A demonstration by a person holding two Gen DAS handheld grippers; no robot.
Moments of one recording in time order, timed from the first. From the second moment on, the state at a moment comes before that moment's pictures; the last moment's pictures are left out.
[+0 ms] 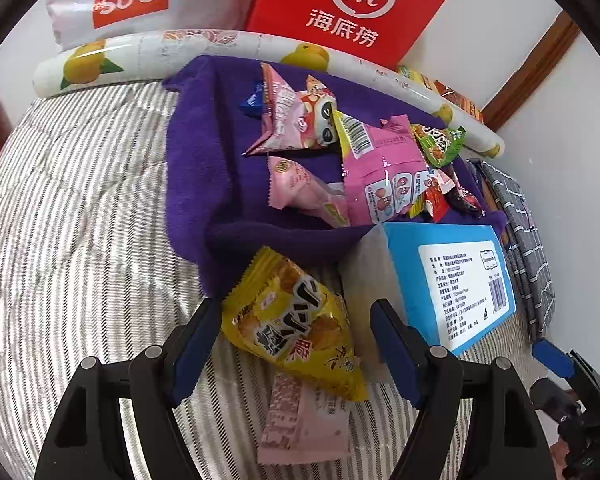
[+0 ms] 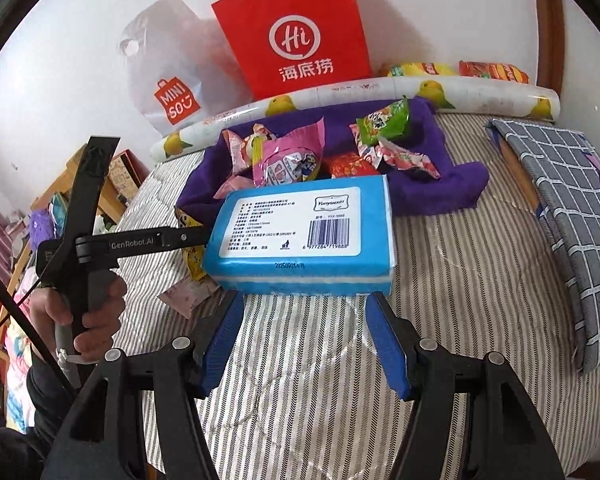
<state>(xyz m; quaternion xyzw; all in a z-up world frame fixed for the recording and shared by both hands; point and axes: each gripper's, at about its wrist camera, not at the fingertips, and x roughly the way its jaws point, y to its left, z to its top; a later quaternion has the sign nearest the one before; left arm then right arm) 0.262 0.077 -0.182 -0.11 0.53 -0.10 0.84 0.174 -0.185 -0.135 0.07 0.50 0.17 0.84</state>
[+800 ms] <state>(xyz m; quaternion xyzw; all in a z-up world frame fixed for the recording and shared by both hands) 0.224 0.109 -0.156 -0.13 0.49 -0.11 0.86 0.166 -0.139 -0.143 0.04 0.52 0.19 0.83</state>
